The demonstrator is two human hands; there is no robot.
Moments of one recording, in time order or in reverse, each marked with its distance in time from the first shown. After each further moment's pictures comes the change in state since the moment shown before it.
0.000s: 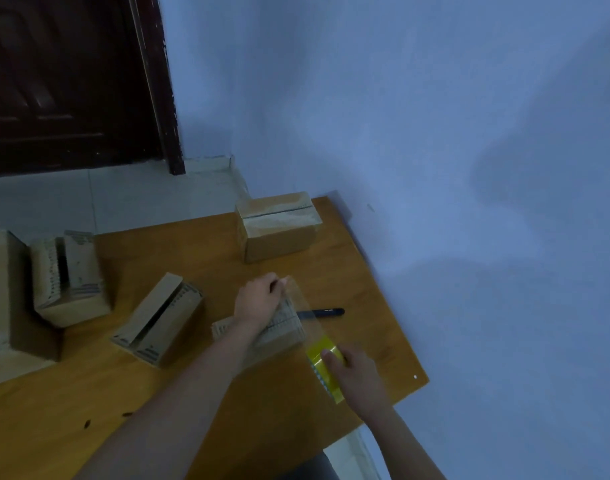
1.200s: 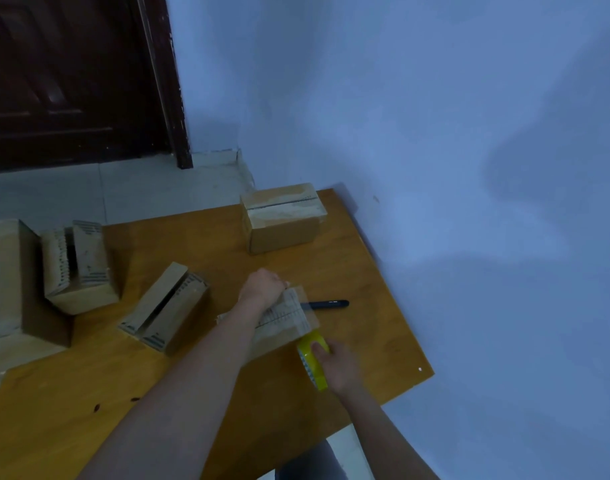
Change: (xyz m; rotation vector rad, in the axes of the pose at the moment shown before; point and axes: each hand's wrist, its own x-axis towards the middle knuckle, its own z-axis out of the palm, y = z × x) left_hand 0.022 -0.006 0.005 -0.097 -0.261 -0.319; right_hand 0.031 0.023 0.046 0.090 -0.141 0.191
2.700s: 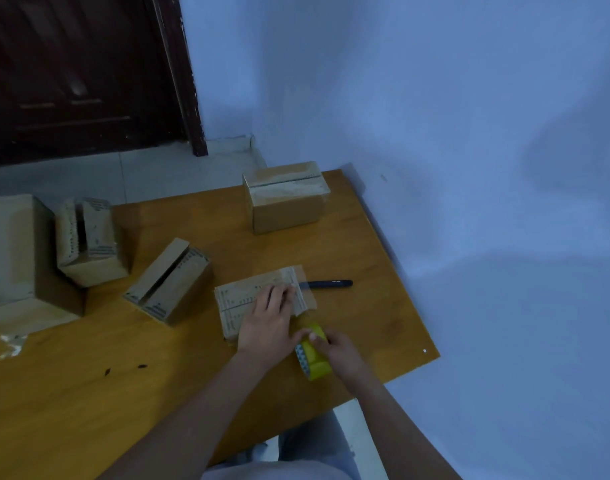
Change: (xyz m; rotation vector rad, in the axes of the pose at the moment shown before) left_hand -0.089 -0.055 0.075 0.767 0.612 0.599; right_hand -0.002 0.028 -0.009 0.210 -0.229 -0.116
